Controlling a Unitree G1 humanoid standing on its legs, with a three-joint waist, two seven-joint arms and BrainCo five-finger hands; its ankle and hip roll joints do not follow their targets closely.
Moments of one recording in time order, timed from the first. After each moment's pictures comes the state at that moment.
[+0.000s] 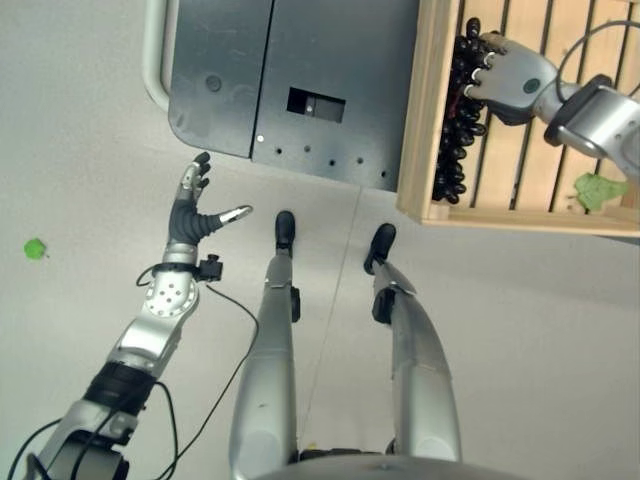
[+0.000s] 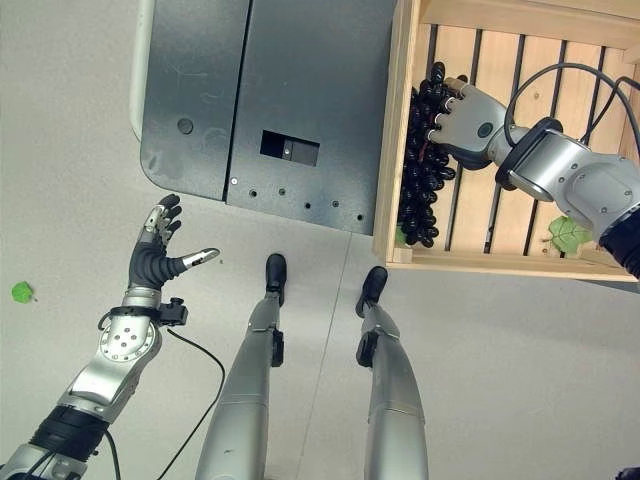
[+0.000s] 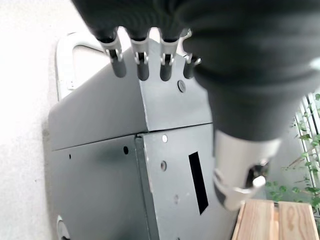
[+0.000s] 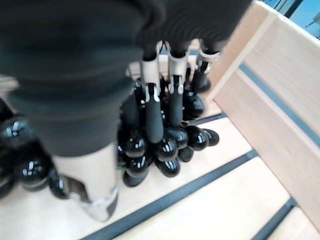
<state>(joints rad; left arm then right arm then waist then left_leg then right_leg) -0.24 0.66 -0.21 0.12 -0.29 -0.29 0.35 -1.43 -1.24 1.20 0.43 -0.91 -0.15 -0.25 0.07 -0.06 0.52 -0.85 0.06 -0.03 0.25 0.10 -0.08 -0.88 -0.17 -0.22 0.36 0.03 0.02</state>
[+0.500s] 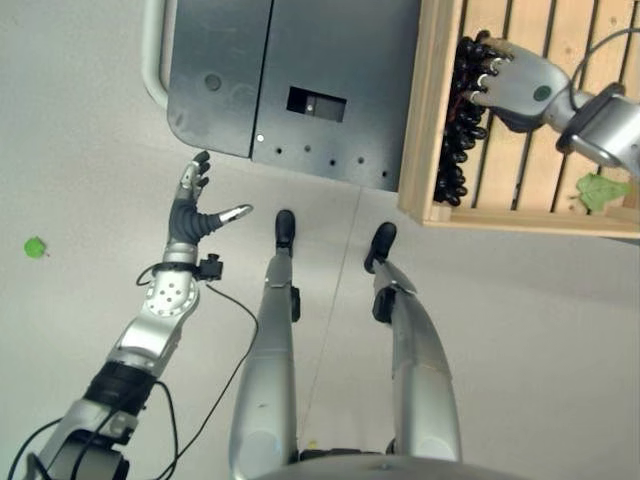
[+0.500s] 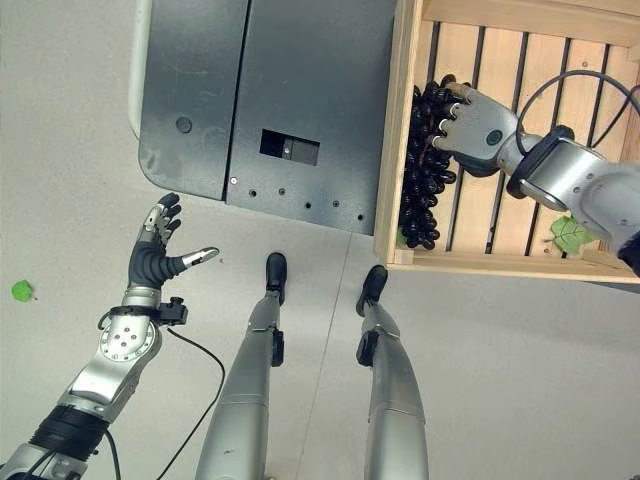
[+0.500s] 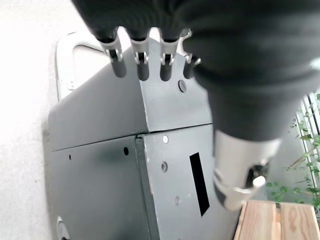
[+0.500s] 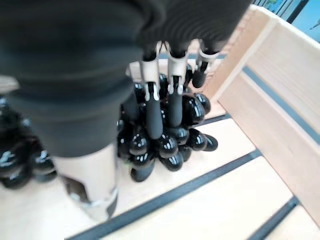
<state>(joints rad) -0.25 0.66 -0.21 0.12 -0.29 -0.30 0.35 -1.39 -1.37 1.19 0.30 -0.91 -0.17 -0.27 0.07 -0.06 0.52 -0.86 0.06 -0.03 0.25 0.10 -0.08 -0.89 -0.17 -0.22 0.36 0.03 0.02</state>
